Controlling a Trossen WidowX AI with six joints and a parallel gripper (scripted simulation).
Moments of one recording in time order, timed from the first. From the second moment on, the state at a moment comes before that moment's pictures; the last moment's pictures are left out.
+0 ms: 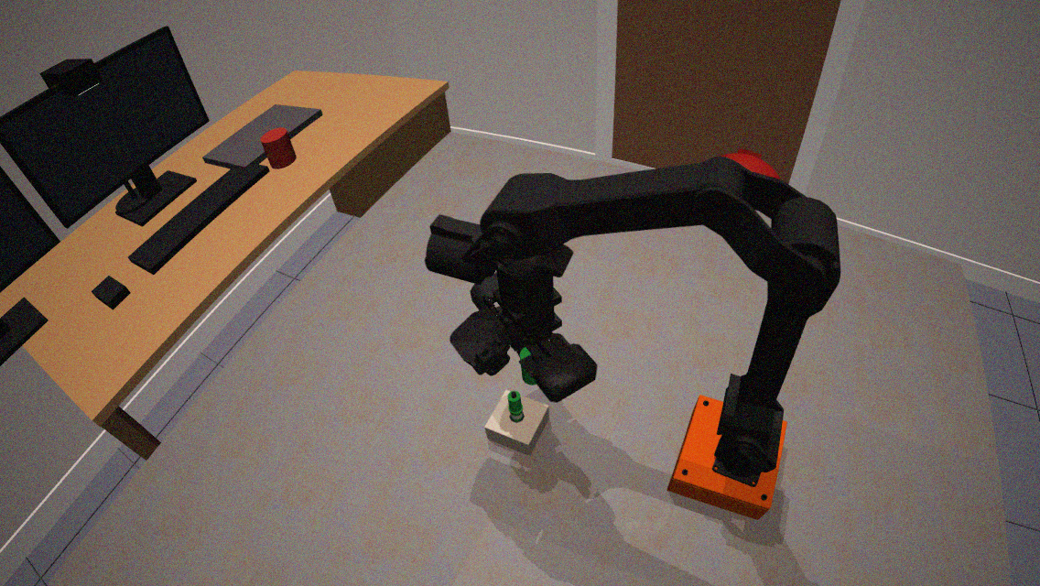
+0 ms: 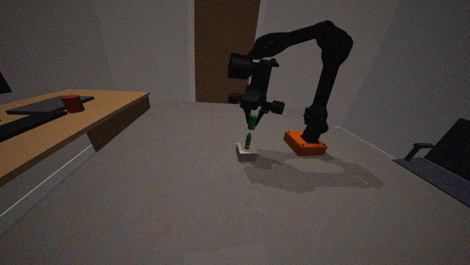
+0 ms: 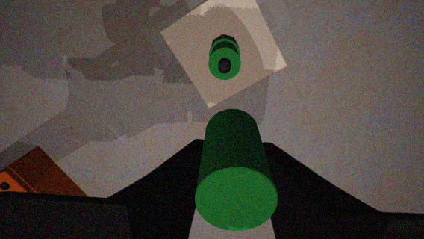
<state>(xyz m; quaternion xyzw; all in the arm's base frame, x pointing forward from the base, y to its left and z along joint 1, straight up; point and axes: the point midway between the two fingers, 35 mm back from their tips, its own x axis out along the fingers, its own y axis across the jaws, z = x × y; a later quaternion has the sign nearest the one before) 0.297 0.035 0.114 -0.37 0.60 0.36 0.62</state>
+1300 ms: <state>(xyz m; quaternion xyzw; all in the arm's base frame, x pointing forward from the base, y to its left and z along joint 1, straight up) 0.310 0.067 0.098 -0.37 0.59 0.36 0.62</state>
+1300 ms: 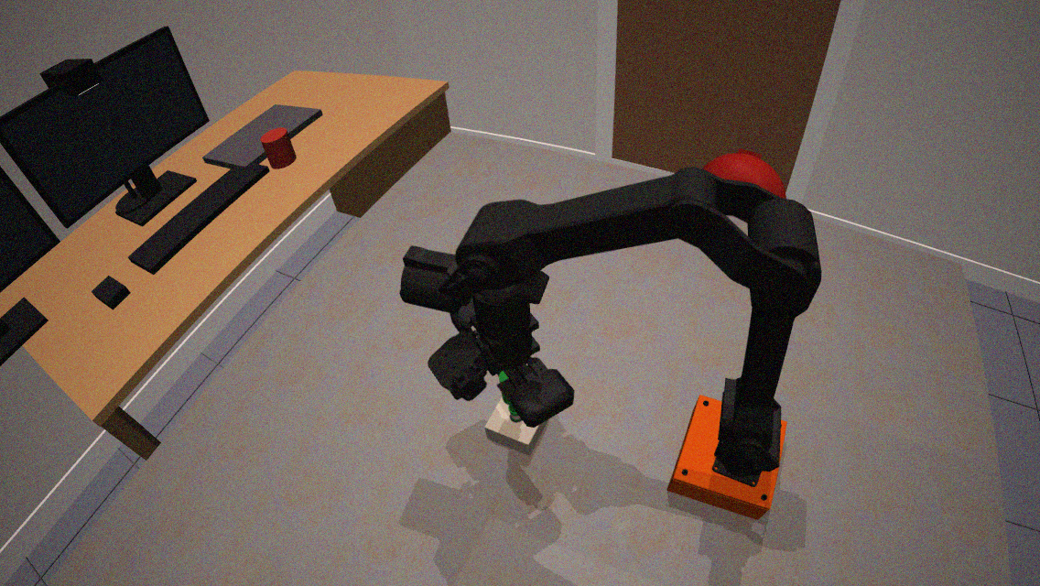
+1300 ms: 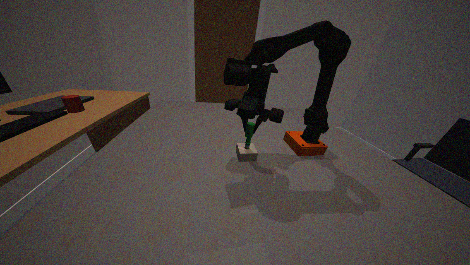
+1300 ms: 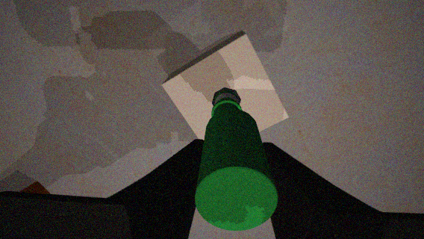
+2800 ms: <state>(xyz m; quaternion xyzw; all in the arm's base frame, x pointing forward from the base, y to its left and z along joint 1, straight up) 0.309 0.067 0.071 -0.37 0.59 0.36 0.62</state>
